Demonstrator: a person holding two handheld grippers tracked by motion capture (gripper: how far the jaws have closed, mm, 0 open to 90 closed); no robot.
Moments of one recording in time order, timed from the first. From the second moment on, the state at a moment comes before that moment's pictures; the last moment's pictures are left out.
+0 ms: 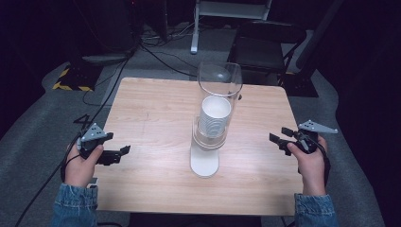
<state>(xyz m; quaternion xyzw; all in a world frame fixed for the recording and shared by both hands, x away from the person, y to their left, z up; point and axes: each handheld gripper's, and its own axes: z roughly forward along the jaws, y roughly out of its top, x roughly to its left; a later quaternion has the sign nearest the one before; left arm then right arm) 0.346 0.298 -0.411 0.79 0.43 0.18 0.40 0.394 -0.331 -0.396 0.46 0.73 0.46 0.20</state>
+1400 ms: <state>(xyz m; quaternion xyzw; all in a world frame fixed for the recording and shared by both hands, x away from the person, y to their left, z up) 0.344 0.293 -0.413 0.80 0.42 0.17 0.40 0.374 -0.242 -0.377 0.34 0.79 0.49 0.15</state>
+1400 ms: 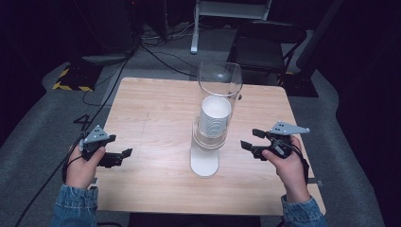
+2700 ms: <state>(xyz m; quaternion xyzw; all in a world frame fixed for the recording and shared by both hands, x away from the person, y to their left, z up) 0.348 0.291 -0.424 0.80 0.42 0.16 0.38 0.385 -0.142 -0.427 0.29 0.79 0.52 0.13</state>
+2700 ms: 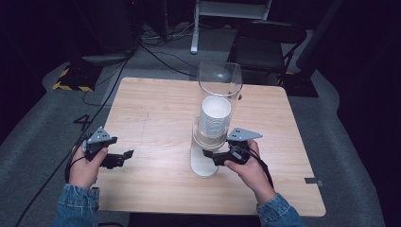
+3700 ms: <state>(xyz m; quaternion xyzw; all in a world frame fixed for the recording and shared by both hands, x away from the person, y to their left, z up) 0.348 0.292 -0.425 0.81 0.42 0.16 0.38 0.379 -0.133 -0.432 0.27 0.77 0.55 0.17</state>
